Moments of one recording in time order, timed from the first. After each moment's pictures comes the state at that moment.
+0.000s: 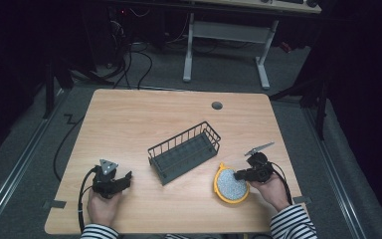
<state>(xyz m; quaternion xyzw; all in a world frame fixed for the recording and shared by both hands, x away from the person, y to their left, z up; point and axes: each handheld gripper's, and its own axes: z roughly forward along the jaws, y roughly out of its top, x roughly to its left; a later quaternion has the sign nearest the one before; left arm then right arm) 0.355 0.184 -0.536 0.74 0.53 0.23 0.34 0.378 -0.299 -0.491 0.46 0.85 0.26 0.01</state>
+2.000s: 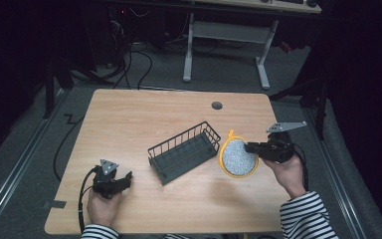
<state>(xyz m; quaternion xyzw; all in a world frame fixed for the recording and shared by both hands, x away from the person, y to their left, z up) 0.355 0.183 -0.536 0.74 0.53 0.23 0.34 0.378 -0.319 -0.389 0.42 0.81 0.39 0.11</state>
